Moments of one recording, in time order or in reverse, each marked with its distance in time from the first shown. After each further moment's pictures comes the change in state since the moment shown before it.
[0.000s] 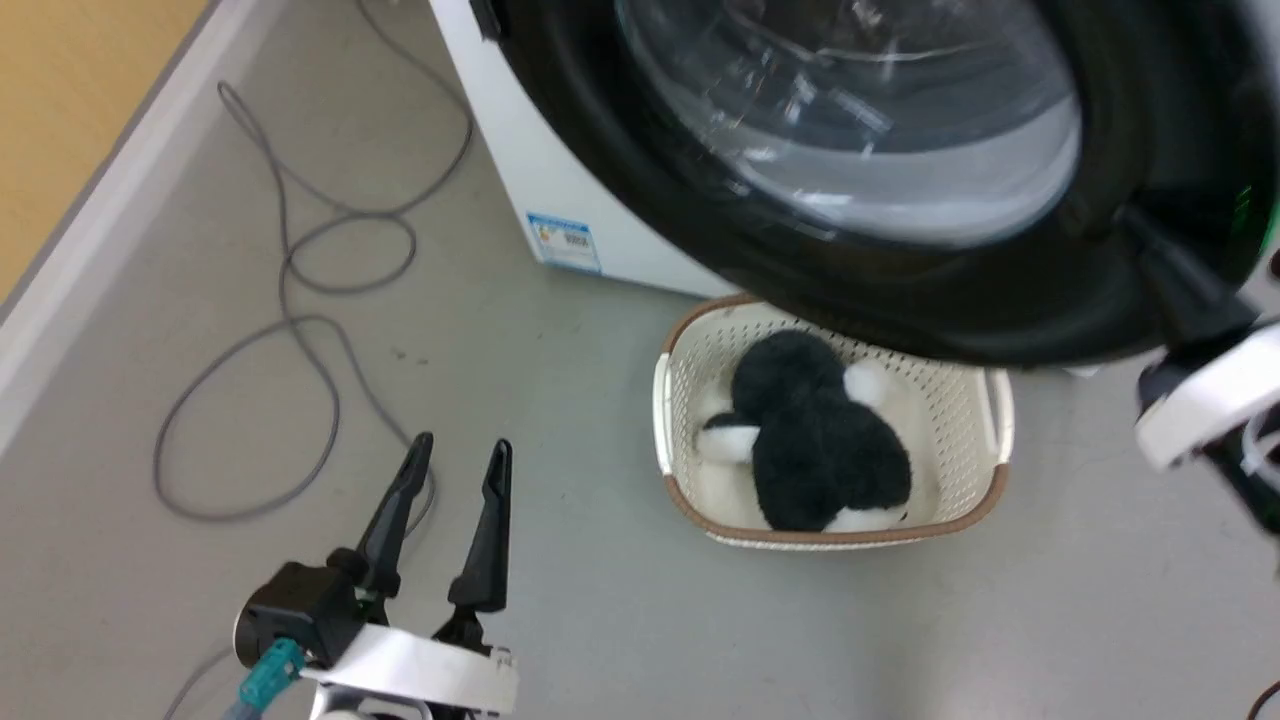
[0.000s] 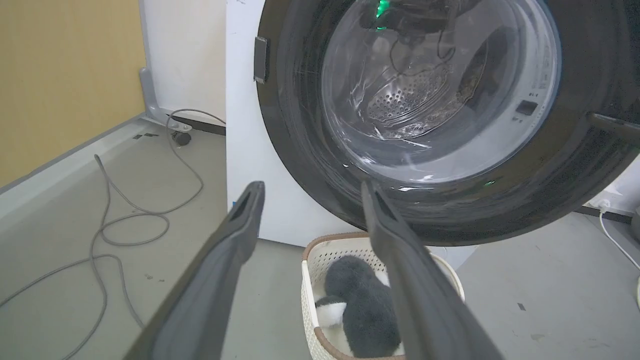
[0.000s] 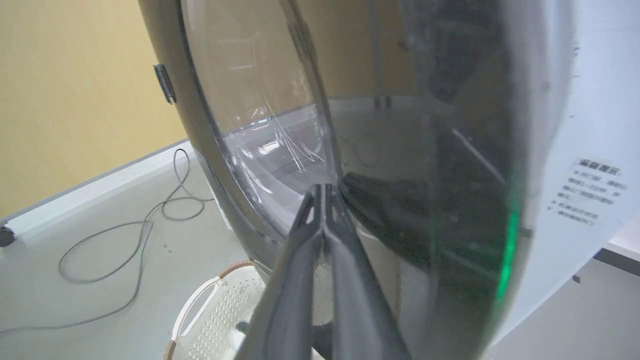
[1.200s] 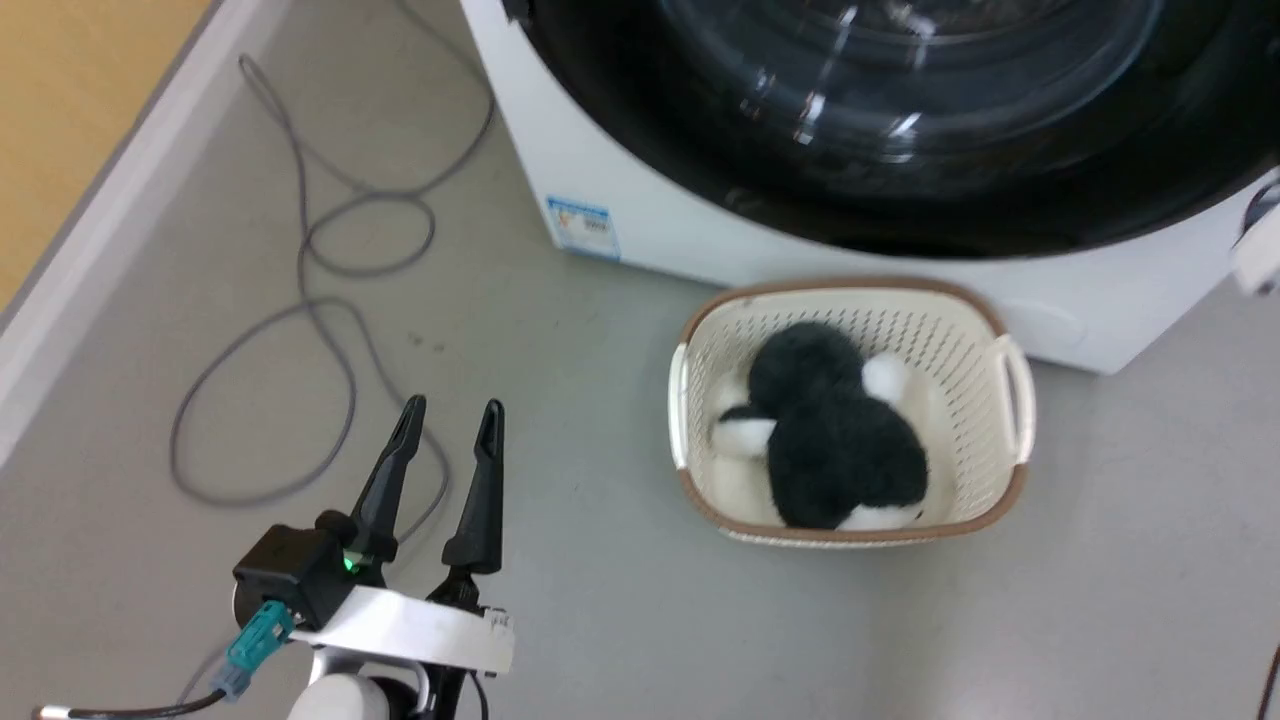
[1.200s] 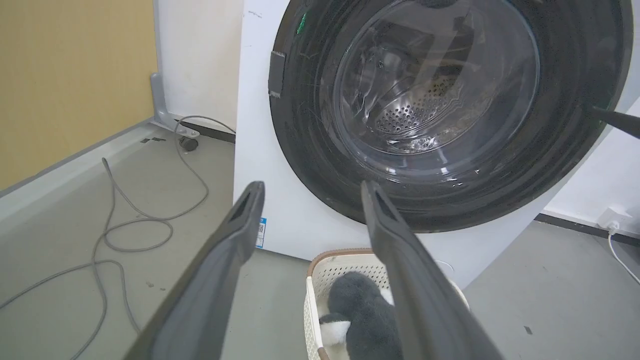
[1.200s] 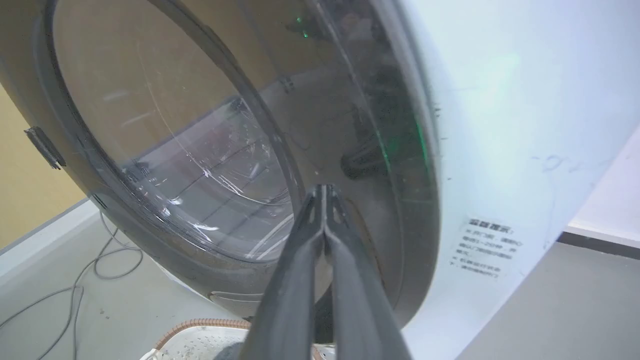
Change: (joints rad) left arm -0.073 -0.003 0.009 0.035 -0.045 0.000 0.000; right arm -0.395 0.004 0.056 0.492 0.084 0.000 -0.063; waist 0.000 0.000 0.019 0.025
